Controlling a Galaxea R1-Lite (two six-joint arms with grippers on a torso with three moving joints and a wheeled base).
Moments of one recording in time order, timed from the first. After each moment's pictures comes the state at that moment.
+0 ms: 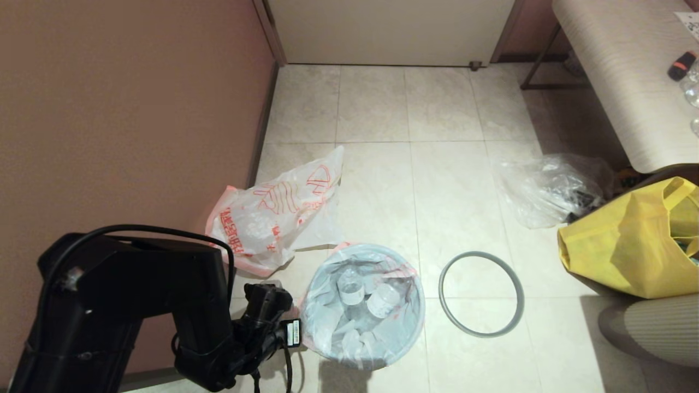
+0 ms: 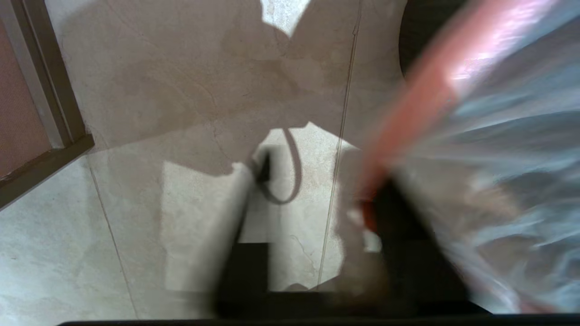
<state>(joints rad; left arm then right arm) -0.38 2.35 -0.58 -0.96 0.29 -0.30 0.00 0.00 -0.04 0.11 -0.01 0.02</state>
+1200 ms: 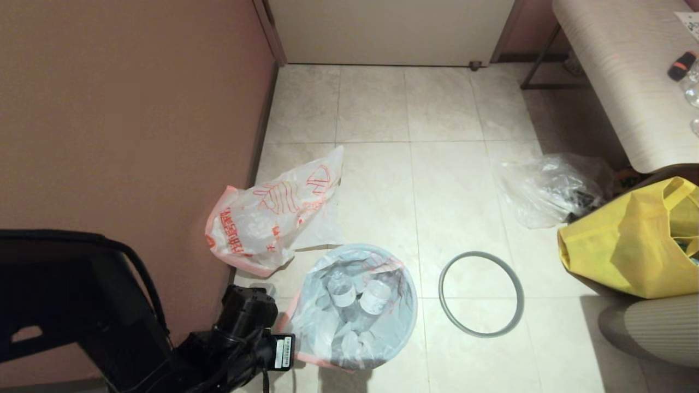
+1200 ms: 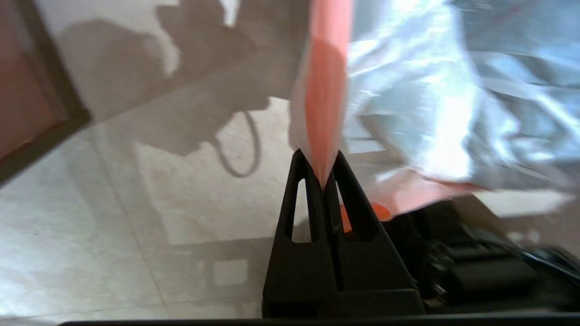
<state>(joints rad) -0.51 1.97 -0.37 -0.76 0.25 -0.32 0.00 0.00 -0.04 0.11 -0.01 0.02</state>
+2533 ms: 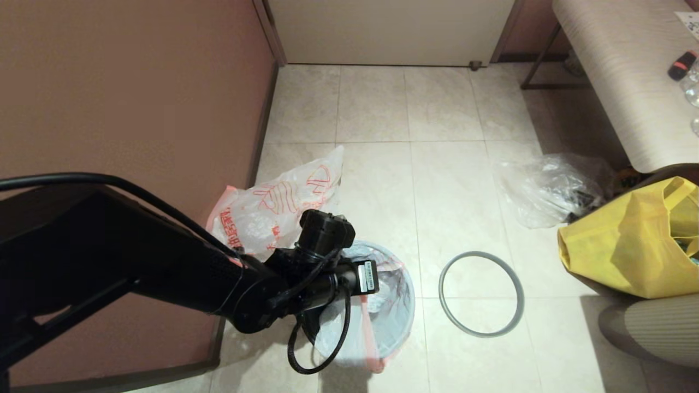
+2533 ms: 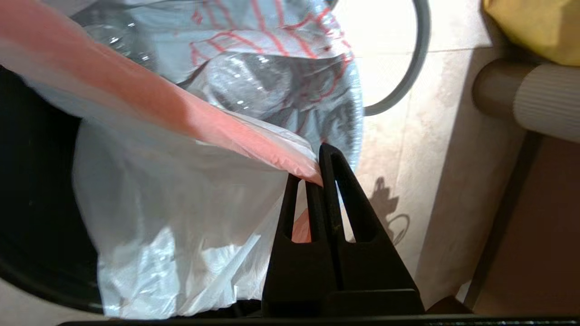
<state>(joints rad) -0.69 2.01 -1.01 -0.39 0.07 -0.51 0.00 0.00 -0.04 0.11 -0.01 0.02</state>
